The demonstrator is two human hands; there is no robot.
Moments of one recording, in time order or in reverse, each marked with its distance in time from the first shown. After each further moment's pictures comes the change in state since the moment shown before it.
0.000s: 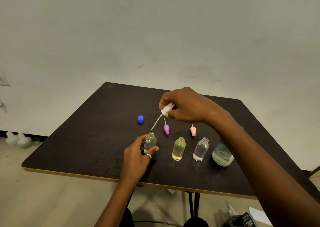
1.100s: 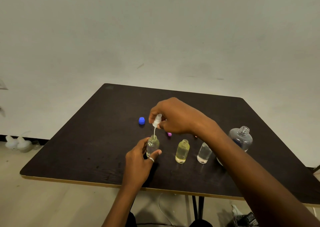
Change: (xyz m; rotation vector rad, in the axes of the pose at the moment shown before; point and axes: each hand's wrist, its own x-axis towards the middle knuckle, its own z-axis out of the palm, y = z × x) left_hand 0.002 -0.007 0.000 -0.052 -0.007 0.002; right_hand 0.015 -0.022 0.031 -0.055 -0.055 -0.039
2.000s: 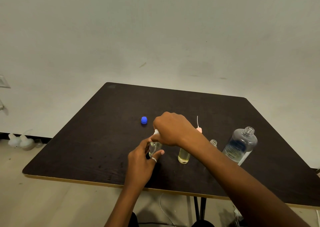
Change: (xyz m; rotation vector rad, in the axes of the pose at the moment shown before) left_hand 0.000 -0.001 0.000 0.008 -0.004 0.000; right_hand 0.016 -0.001 0.054 -0.294 -0.038 0.103
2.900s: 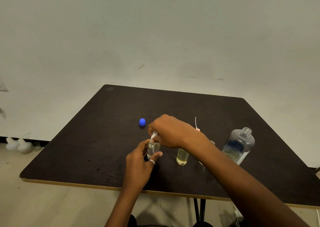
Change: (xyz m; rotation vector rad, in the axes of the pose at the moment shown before) left_hand 0.000 0.001 -0.001 0.009 -0.001 0.025; right_hand -0.001 0.010 0.004 0.132 -0.031 -0.123
